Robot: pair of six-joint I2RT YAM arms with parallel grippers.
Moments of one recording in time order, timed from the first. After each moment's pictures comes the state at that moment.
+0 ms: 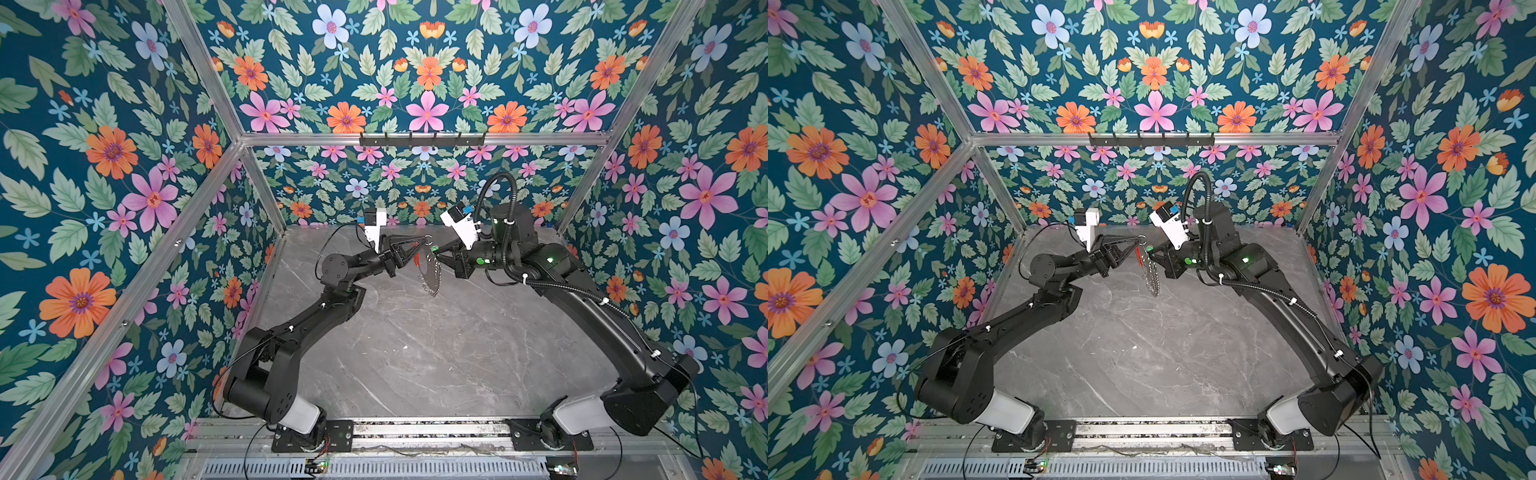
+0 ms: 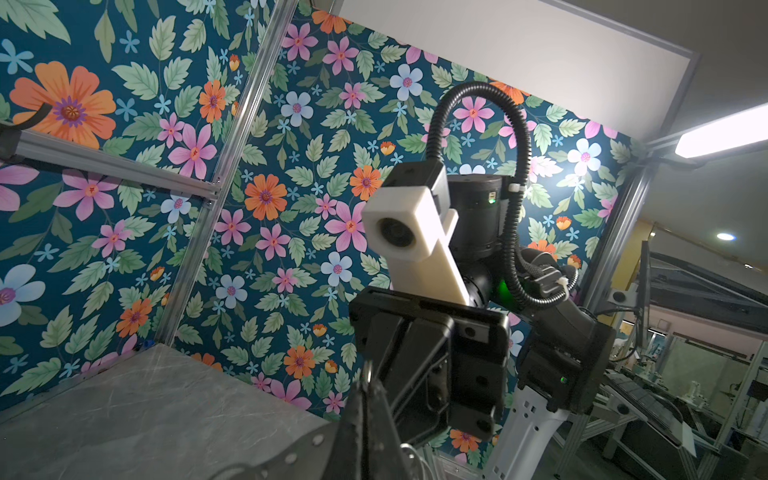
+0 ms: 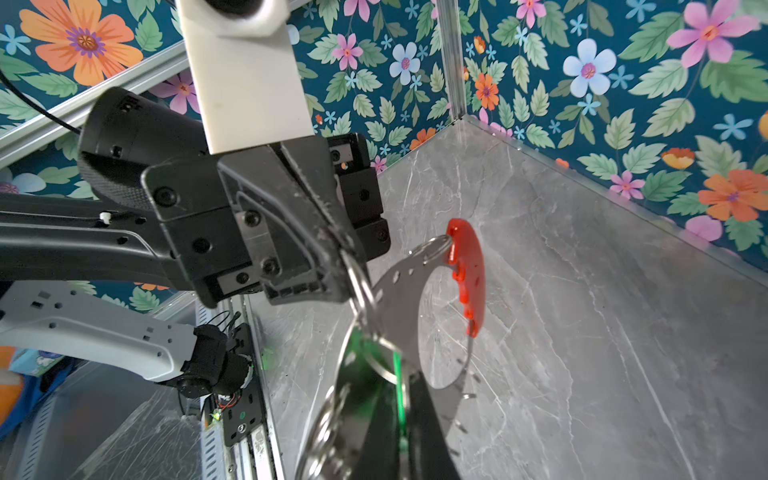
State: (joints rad) left arm -0.46 1.52 0.97 1.25 0.84 -0.96; right arm 0.58 1.47 1.65 -0.66 -0.52 0.05
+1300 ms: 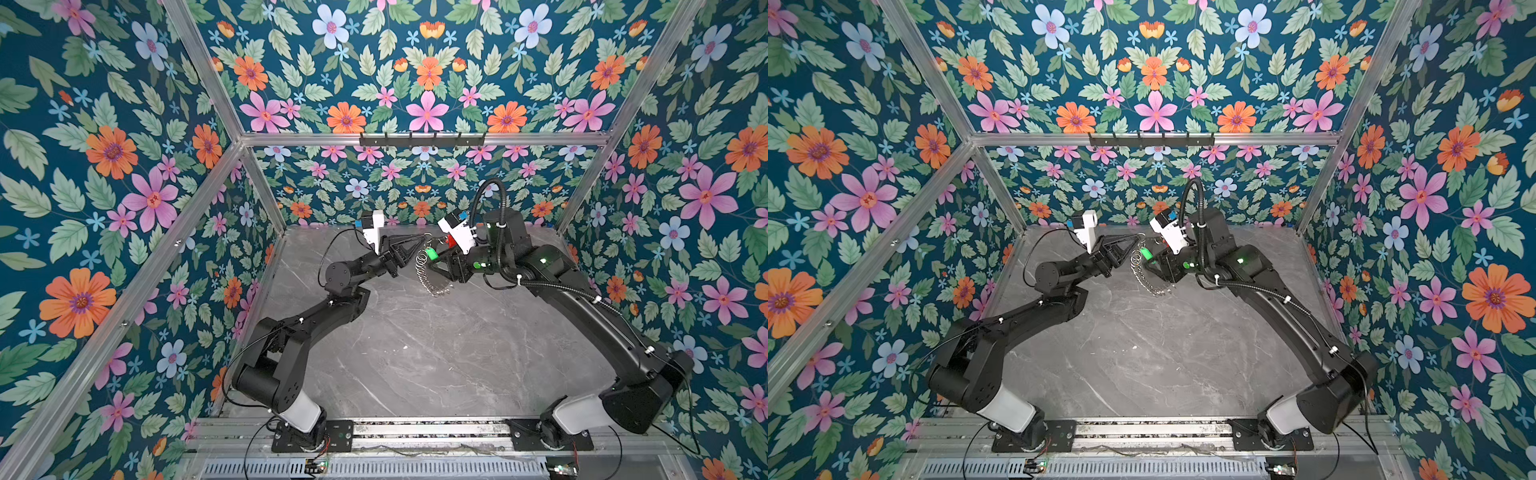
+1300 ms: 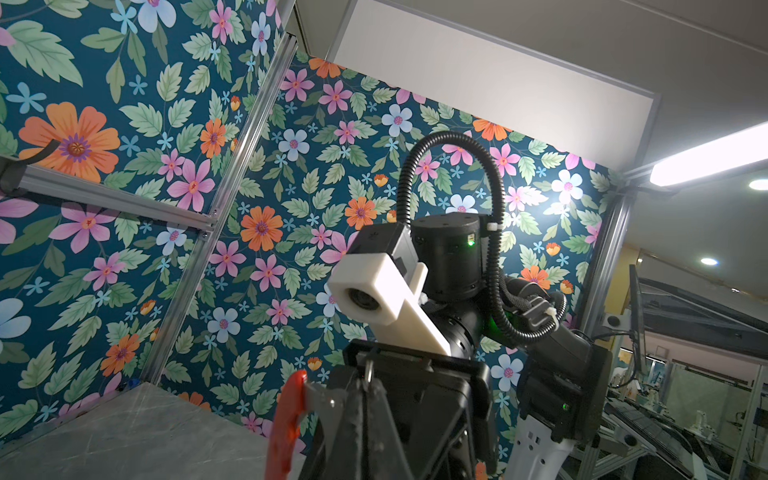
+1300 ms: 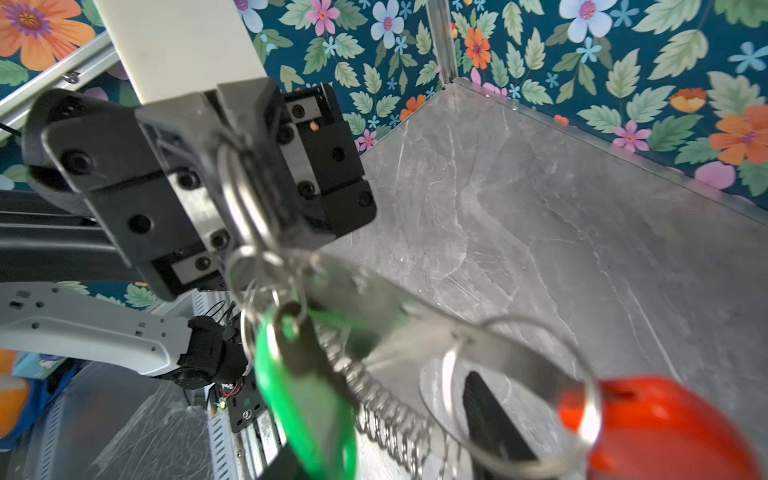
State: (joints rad) left arm -0.48 1.59 0.95 1.43 0.76 -1.01; right arm 0.59 1.44 1.58 -0.68 -0.46 0.07
